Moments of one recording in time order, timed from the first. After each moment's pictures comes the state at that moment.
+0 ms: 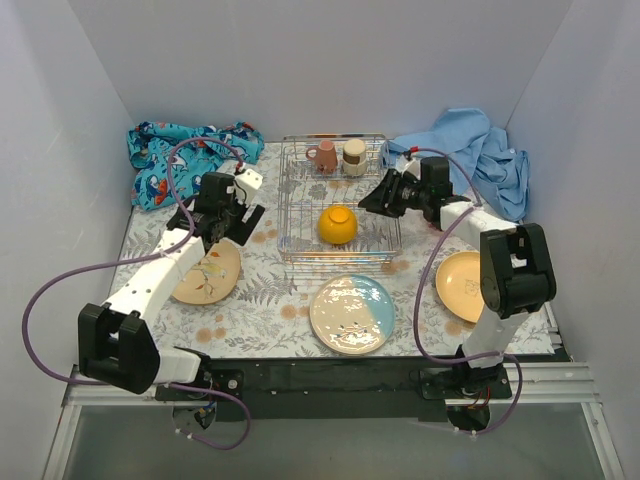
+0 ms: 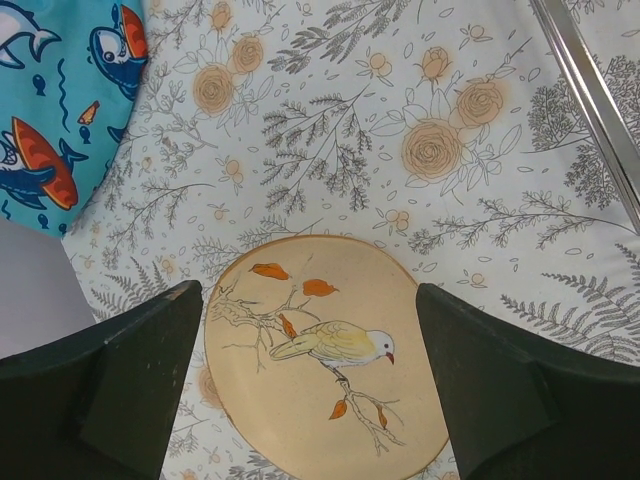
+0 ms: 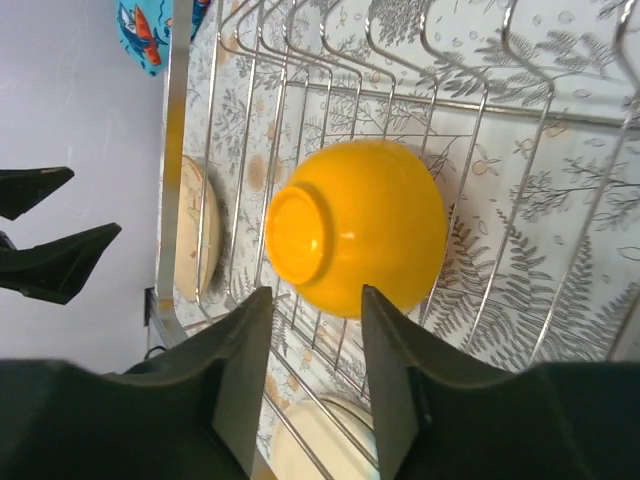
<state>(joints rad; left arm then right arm) -0.30 1.33 1.07 -0.51 -0.19 0.37 0.25 1.79 1.07 0.17 -0.71 0.73</state>
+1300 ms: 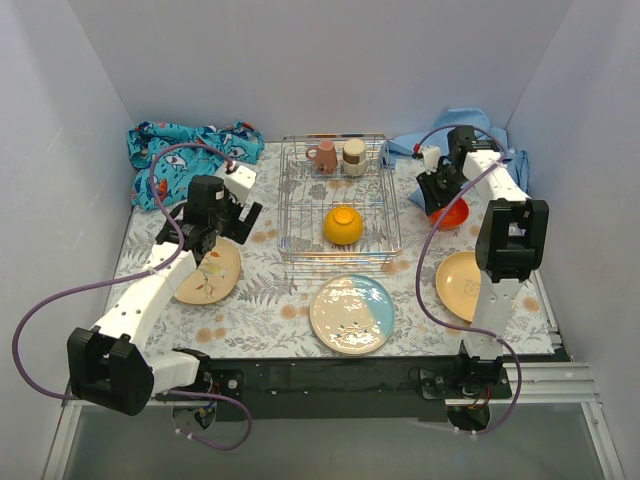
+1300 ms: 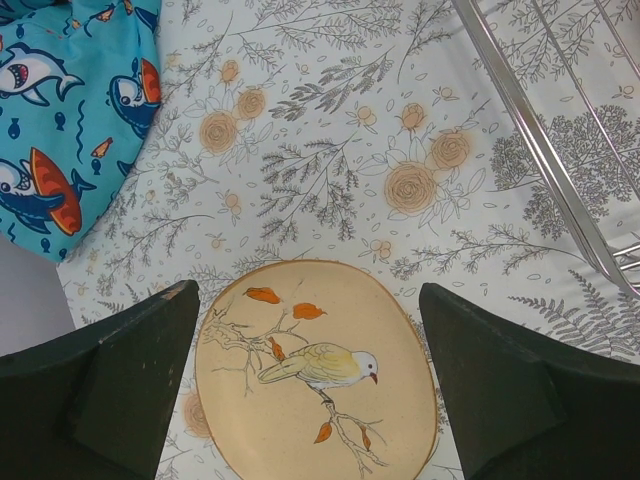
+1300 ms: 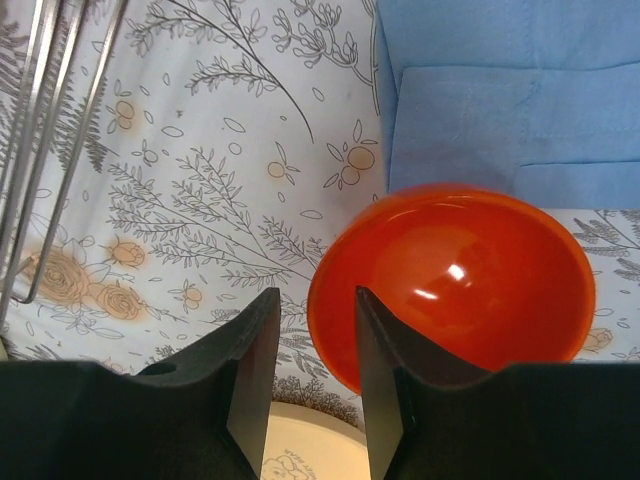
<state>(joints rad) -0.28 1.21 1.01 -0.42 -0.11 0.34 0.03 2.06 1.79 -0.99 -0.30 -0.53</state>
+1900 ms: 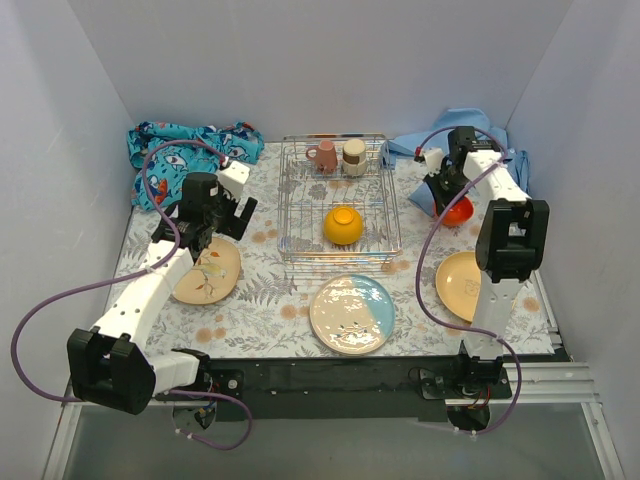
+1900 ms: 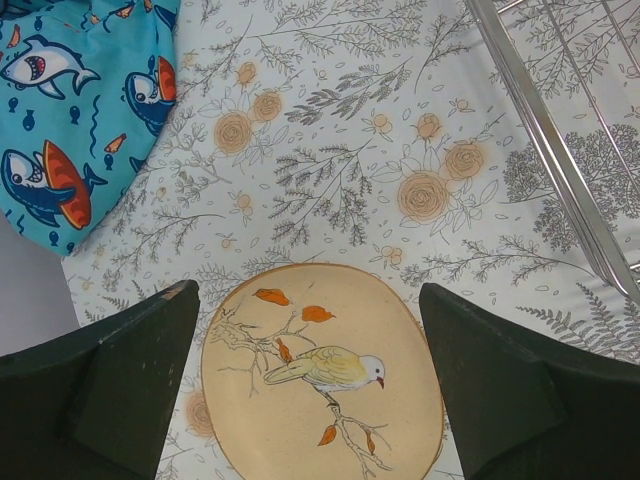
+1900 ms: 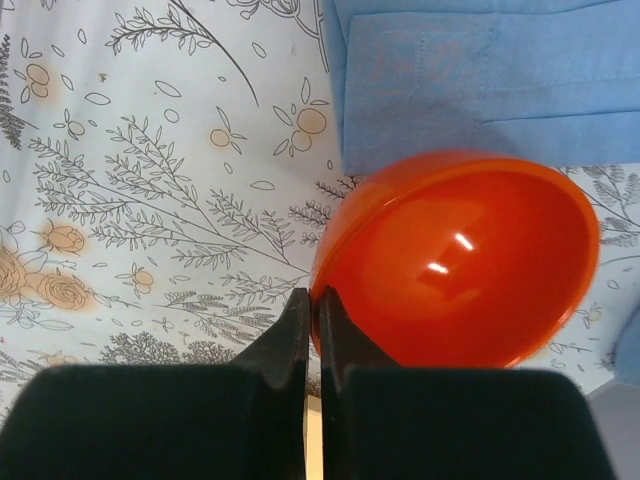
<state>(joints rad) -0.24 1.21 1.03 -0.42 -0.10 0.32 0.04 2.09 1.79 -1.00 -0.19 -0.55</state>
